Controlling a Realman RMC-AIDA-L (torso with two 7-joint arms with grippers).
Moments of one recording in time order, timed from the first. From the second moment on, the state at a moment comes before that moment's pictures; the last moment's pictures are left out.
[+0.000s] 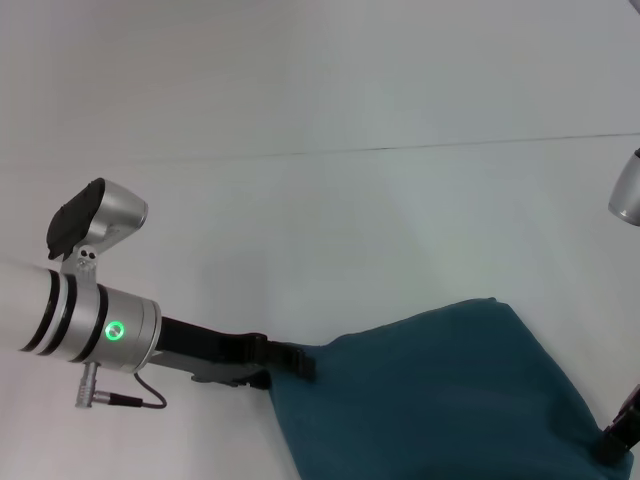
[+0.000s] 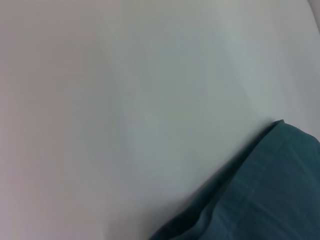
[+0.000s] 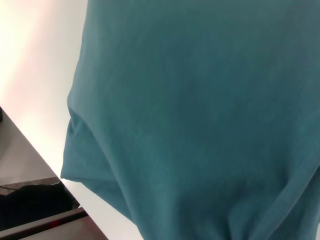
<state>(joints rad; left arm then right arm) -0.81 -2.11 0.83 0.52 2.37 1.33 -2.49 0.75 1.94 -0.93 -0.92 -2.69 -1.98 2.32</state>
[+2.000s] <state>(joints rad) -0.83 -2.08 0.79 0.56 2.35 1.25 -2.41 0.80 1.99 -0.91 -0.91 -2.68 -1.95 2.32</state>
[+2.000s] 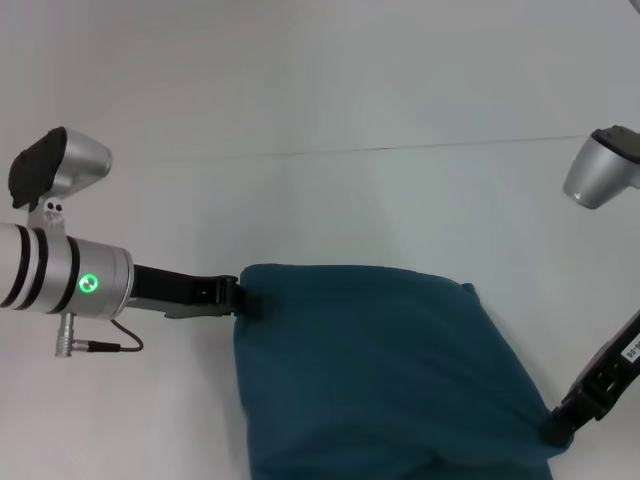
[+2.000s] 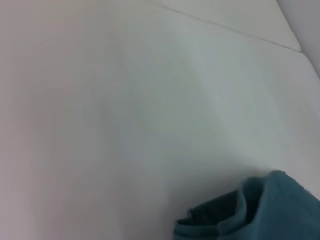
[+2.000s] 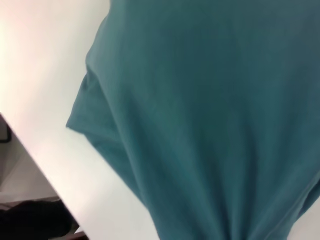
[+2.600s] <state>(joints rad) -0.83 -2.07 0.79 0.56 2.36 1.22 -2.41 0.79 1.99 -0.97 -0.91 -2.69 -1.98 2.31</state>
